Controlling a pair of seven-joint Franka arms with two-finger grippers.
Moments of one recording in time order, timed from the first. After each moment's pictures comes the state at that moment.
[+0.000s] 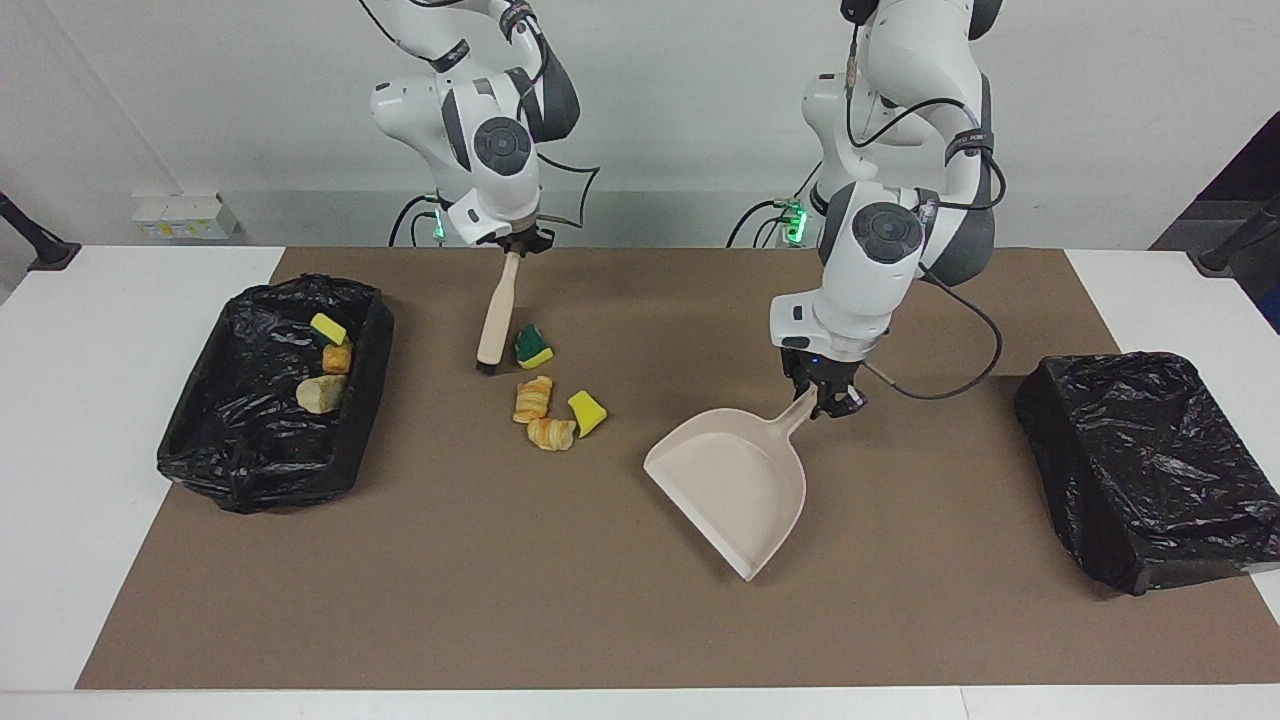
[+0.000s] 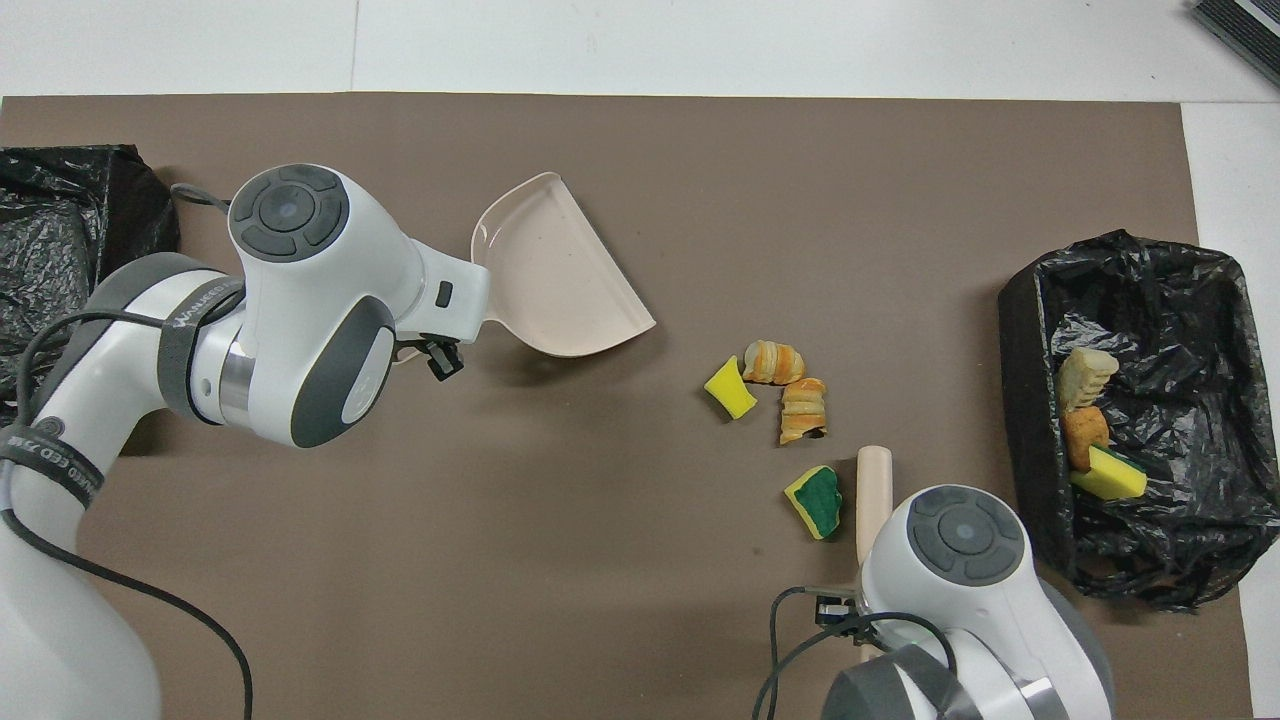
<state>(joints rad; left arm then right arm) -0.39 0.26 0.00 -1.77 -0.01 2.00 0.71 0.24 -0.31 0.19 -2.49 0.11 1.77 0.56</state>
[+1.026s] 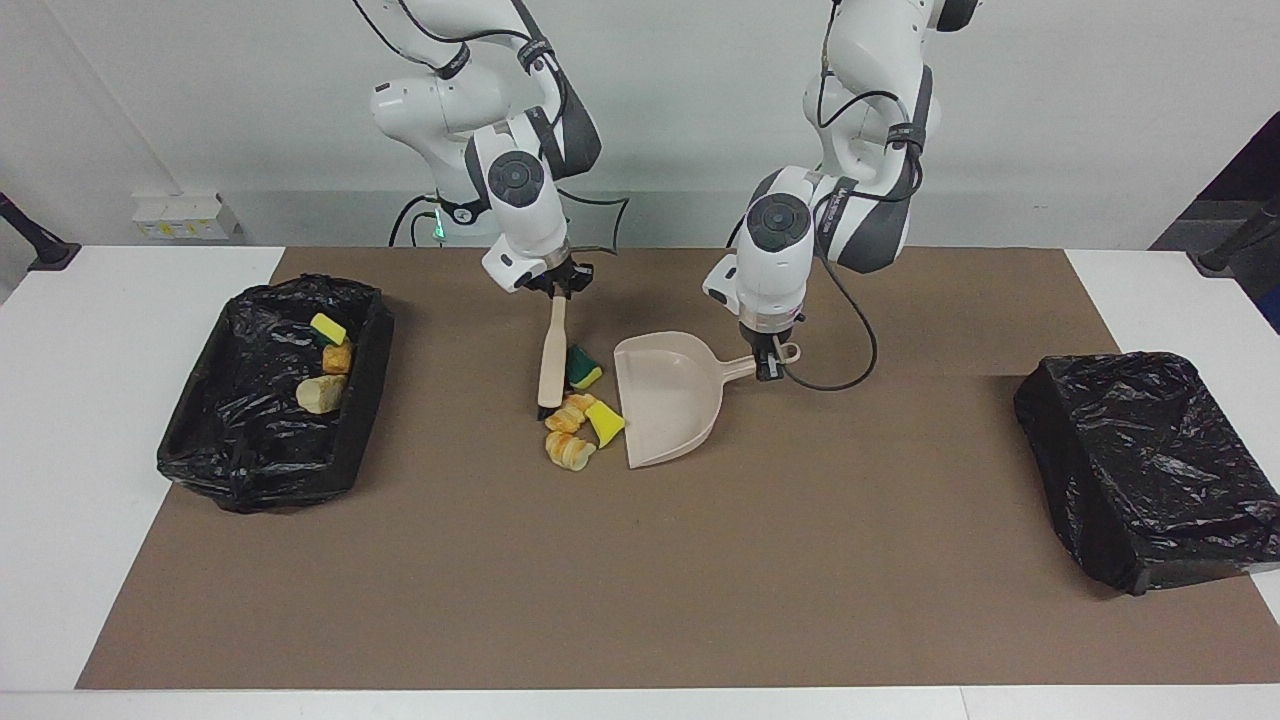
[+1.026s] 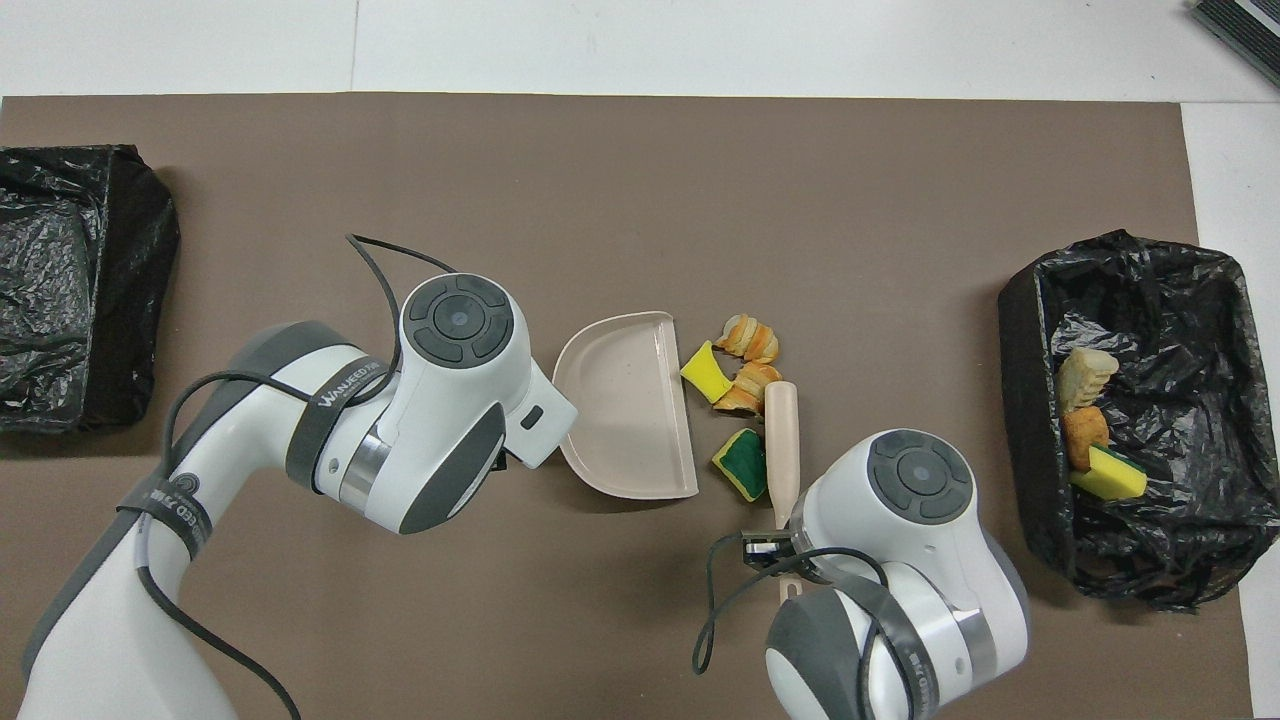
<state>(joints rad) -0.53 0.21 -0.02 -1.92 0.06 1.99 0.94 0.28 -0.11 0.19 -2.38 0.22 2.01 0.41</state>
